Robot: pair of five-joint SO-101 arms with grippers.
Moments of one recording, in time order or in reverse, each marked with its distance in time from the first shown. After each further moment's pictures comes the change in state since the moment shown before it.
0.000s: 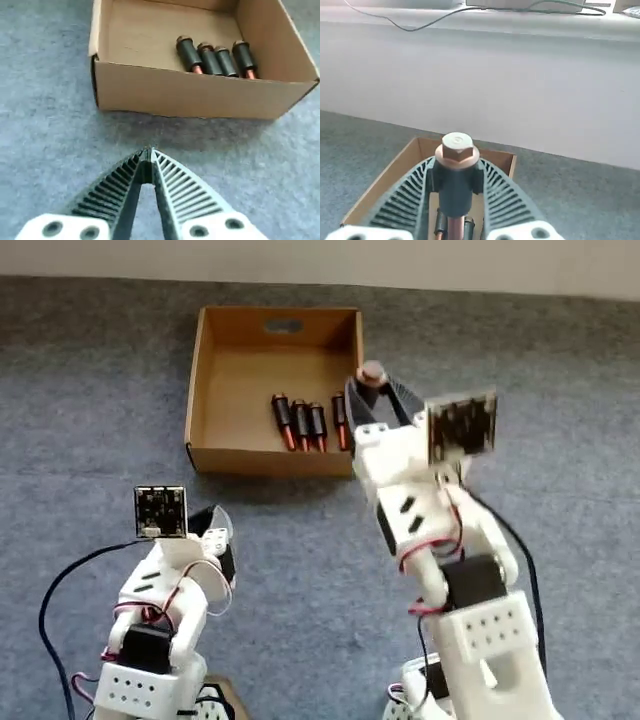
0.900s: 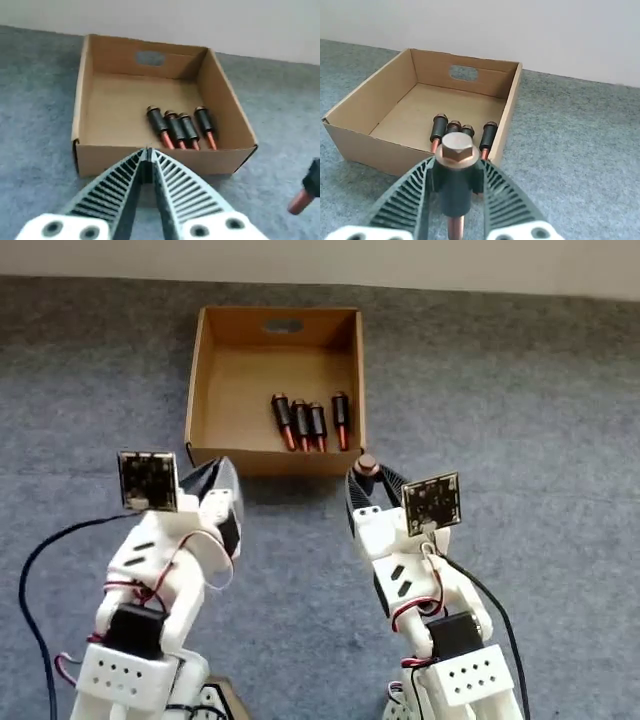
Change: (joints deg) left arm 5.2 16.7 -16.5 -9.8 0.1; right arm 0.1 -30.5 42.3 -2.8 1.4
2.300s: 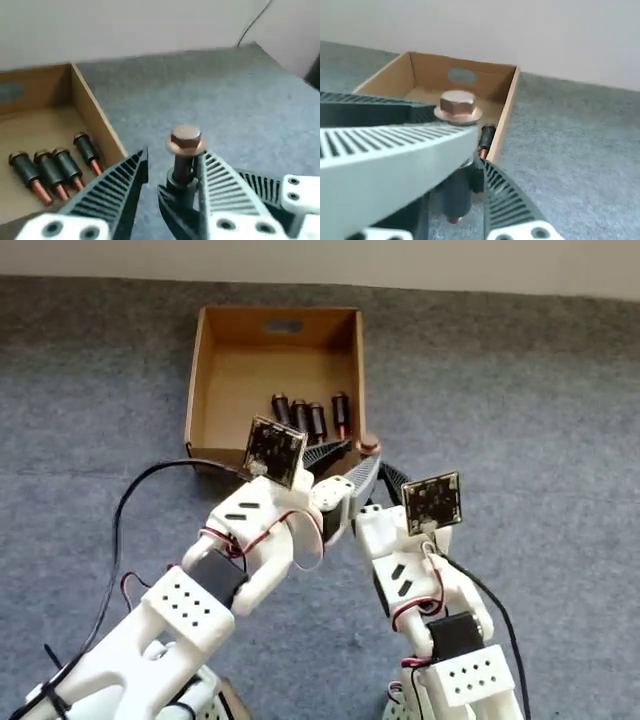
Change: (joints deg) left arm 25.2 42.5 -16.2 -27.8 -0.4; right arm 0.0 0.2 -1.3 0.1 0.1
